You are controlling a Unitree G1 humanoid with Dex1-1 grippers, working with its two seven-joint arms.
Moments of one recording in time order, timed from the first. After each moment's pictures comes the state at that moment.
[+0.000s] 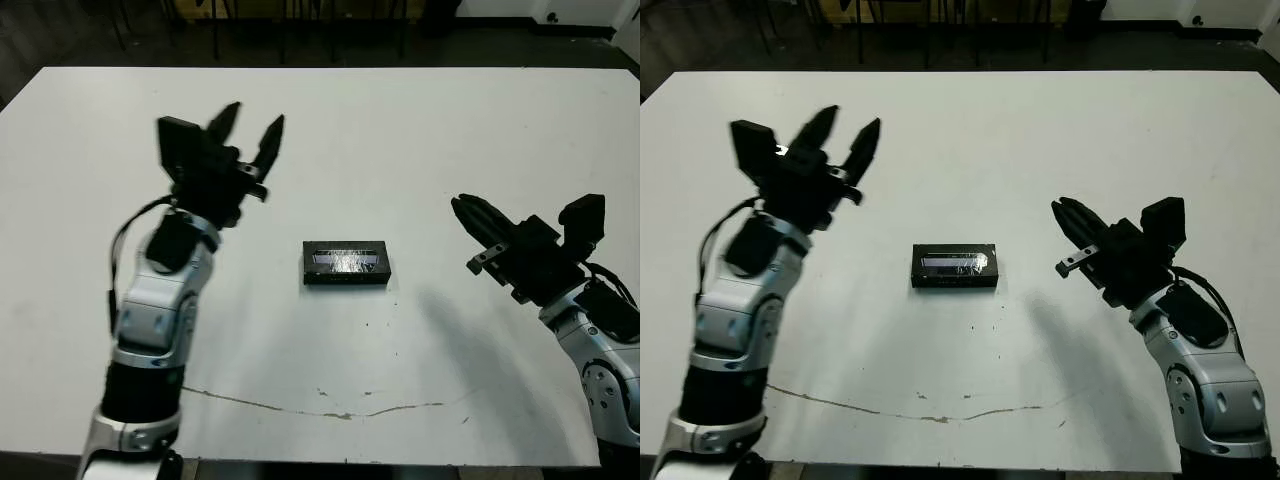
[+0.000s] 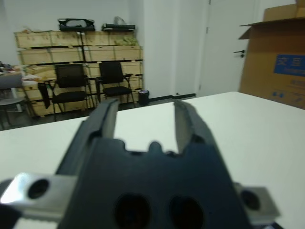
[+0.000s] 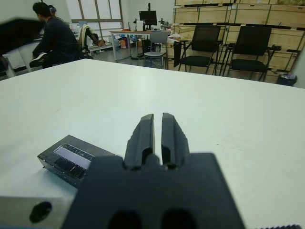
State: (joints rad) left arm -0.37 0.11 -0.08 -0.21 -0.15 0.39 -0.22; right arm -0.06 -0.46 -0.12 -0.35 0.43 0.39 0.43
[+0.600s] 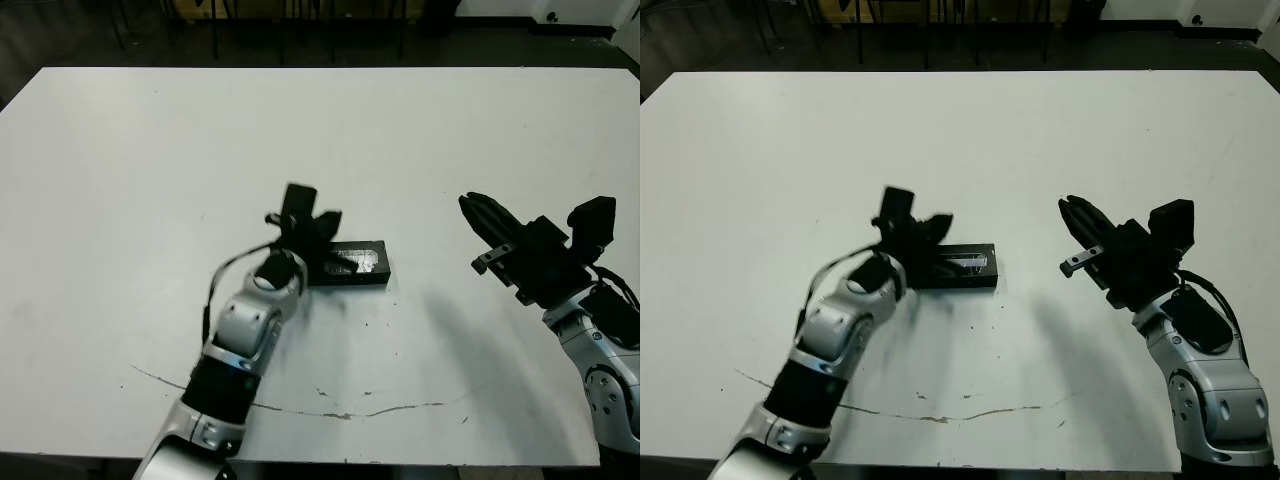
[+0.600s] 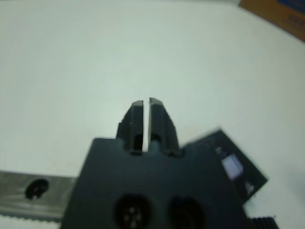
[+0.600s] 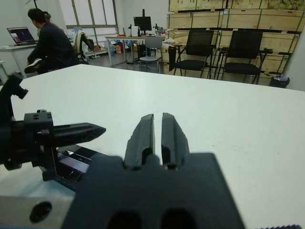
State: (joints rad) left arm -0.36 -0.07 -0.27 0.09 -0.07 0.53 -0.09; right arm -0.04 -0.44 -0.14 -0.37 0.44 0.39 0.42
